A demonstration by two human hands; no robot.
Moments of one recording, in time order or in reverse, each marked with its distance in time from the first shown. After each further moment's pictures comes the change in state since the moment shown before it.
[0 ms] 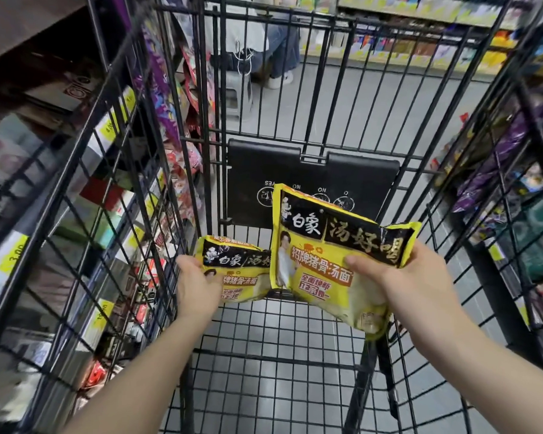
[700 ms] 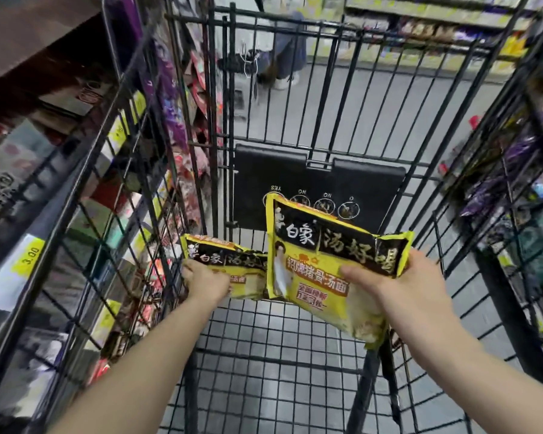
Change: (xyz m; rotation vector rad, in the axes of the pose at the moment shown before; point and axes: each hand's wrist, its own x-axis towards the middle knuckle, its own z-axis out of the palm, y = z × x) left_hand 0.011 0.024 -0.002 0.011 -0.196 -0.329; right_hand -0.003 -0.006 0.004 -0.066 -0.066 -0.020
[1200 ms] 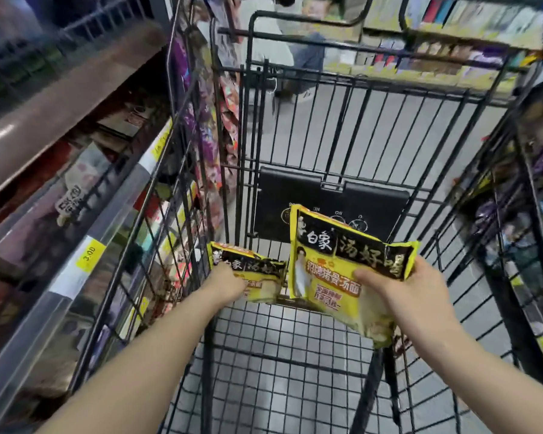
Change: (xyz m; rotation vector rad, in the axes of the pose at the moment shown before) left_hand -0.050 0.030 -0.052 0.385 -0.207 0.192; right_hand -0.005 -0.015 -0.008 -0.077 0.027 -0.041
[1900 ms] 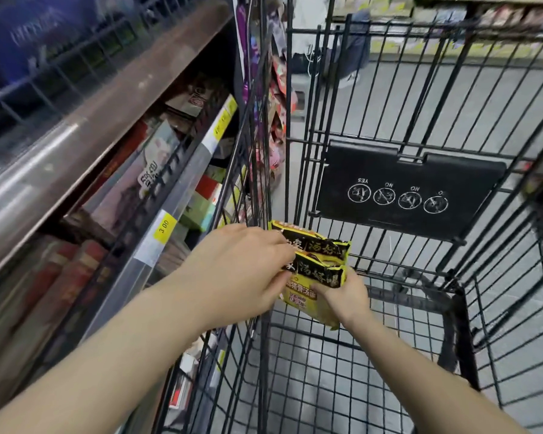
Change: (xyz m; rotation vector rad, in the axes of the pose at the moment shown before) left_hand -0.123 -0.026 -0.099 0.852 0.238 0.858; right_hand 0.011 0.088 0.188 -0.004 -0.226 0.091
